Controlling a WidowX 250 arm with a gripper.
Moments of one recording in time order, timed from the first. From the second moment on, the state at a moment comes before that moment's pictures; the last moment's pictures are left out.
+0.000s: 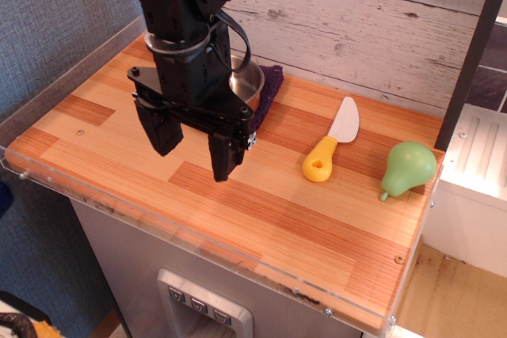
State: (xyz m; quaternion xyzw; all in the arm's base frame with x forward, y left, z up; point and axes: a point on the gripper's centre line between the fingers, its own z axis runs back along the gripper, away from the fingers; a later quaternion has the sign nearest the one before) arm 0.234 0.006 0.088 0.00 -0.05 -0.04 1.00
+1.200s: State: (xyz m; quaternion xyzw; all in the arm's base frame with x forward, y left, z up) arm 0.323 -0.055 0.044 0.04 -0.04 -0.01 1.00
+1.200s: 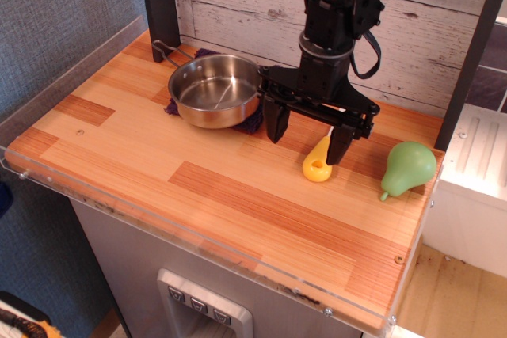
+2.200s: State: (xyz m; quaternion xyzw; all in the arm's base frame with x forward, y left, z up) arm 0.327 -0.056 0.006 -0.01 -0.02 0.02 1.00
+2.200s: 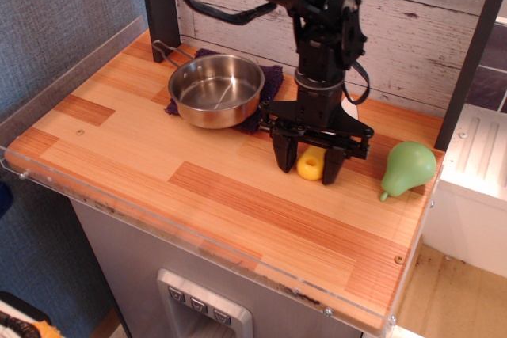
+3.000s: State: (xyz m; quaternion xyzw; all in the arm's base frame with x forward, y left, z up) arm 0.280 -0.066 0.096 -0.02 -0.10 -0.07 0.99
